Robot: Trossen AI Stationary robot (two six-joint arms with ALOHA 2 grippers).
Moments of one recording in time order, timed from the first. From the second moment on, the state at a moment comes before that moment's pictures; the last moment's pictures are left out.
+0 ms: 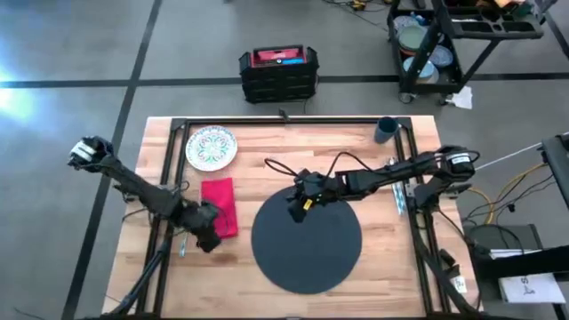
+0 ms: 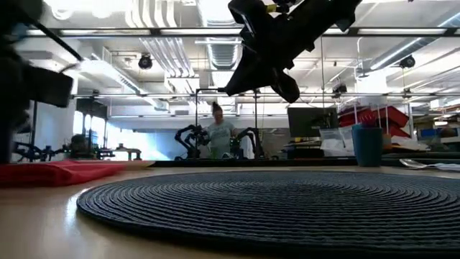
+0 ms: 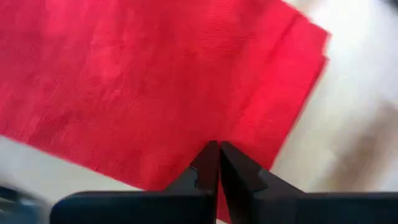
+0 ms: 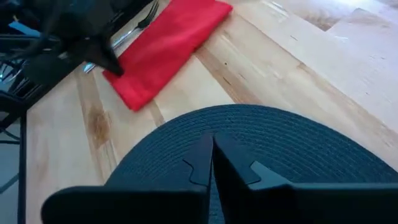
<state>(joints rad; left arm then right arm) -0.65 1.13 0.49 -0.58 -0.12 -1.31 0.07 1.66 1.08 -0.06 0.12 0.70</state>
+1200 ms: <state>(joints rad) -0.52 1.11 0.50 -0.64 -0.23 -1.04 0.08 1.66 1.08 -0.06 0.10 0.68</state>
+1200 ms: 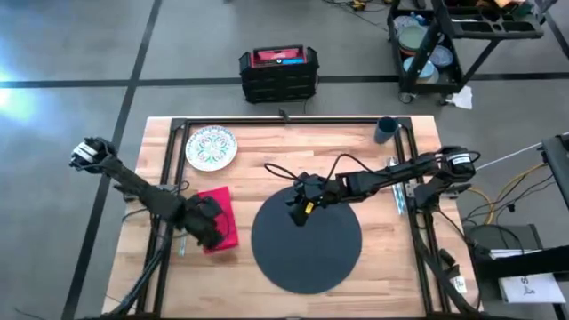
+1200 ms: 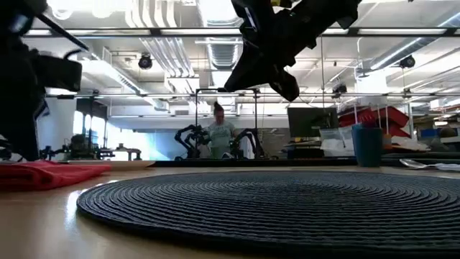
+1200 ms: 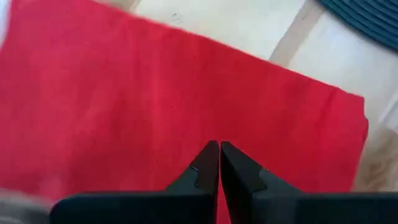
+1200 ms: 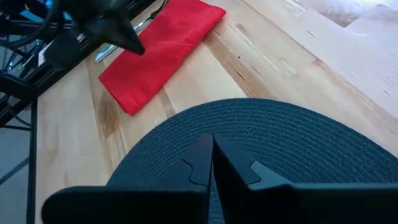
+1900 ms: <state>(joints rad) -0.59 1.27 0.48 -0.25 0.16 -0.85 0.08 1.66 1.08 -0.10 0.07 0.68</state>
